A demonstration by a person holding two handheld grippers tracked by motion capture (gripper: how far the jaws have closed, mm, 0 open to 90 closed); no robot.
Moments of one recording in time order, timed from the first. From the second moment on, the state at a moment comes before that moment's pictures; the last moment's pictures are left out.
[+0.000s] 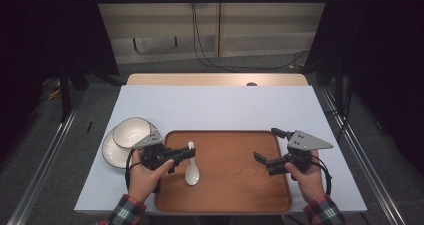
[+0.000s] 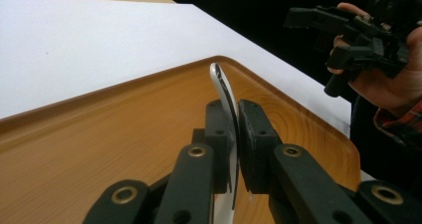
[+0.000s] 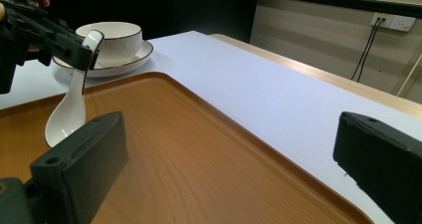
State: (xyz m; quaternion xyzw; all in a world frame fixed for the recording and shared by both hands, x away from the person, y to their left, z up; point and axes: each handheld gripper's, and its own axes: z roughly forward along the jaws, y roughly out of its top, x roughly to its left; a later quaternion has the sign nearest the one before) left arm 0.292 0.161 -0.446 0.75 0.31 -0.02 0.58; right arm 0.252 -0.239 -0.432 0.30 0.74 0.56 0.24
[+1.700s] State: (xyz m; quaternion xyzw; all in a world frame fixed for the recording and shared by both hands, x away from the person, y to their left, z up) left arm 0.299 0.164 -0.464 0.78 0.35 0.01 0.51; right arm 0.251 -0.236 -0.432 0.30 0.74 0.55 0.23
